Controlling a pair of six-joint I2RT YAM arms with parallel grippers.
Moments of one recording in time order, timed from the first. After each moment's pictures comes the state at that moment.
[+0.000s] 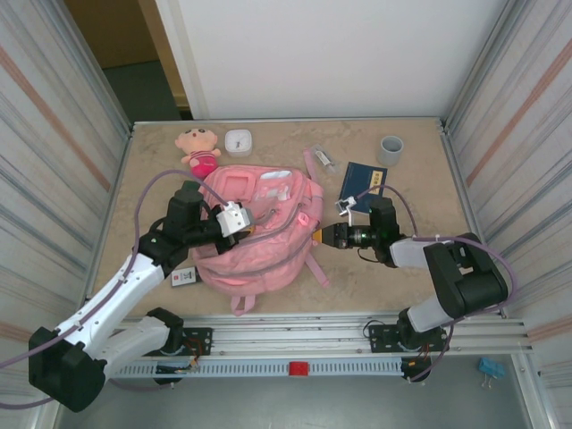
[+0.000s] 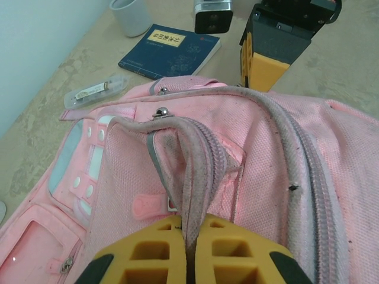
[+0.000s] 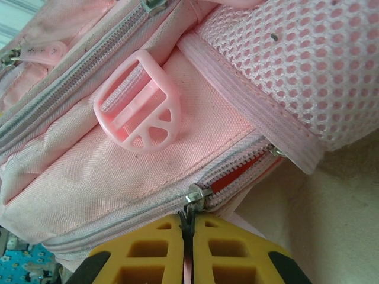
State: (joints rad) left arm -0.46 0.96 0.72 -0.34 0.49 0.65; right arm 0.32 1.49 0.44 0.53 -1.01 0.65
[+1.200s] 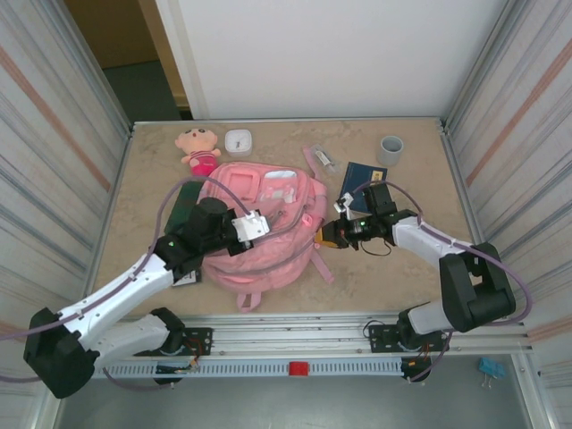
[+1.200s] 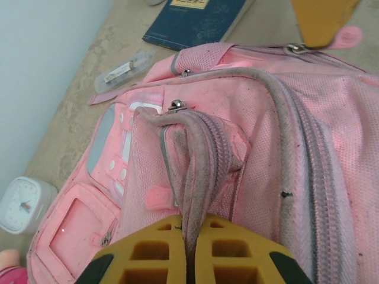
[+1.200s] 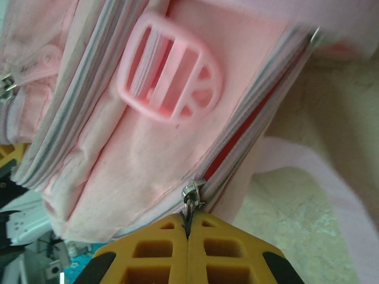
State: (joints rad) left arm -0.71 1.02 0.72 -0.25 0.05 0.66; right arm 0.34 1.41 0.72 -0.28 -1.00 0.67
